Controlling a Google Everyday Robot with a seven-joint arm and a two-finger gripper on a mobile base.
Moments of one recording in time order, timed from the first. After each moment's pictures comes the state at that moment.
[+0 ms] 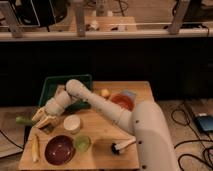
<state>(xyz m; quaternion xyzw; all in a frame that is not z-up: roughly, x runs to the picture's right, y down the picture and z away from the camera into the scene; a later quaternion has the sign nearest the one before) -0.342 0.165 0.712 -0.41 -0.63 -0.06 0.65</state>
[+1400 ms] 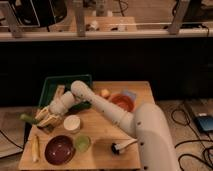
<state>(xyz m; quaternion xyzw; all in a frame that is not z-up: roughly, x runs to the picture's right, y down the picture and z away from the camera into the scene) -0.330 0.162 0.724 -0.41 -0.65 -0.03 0.64</state>
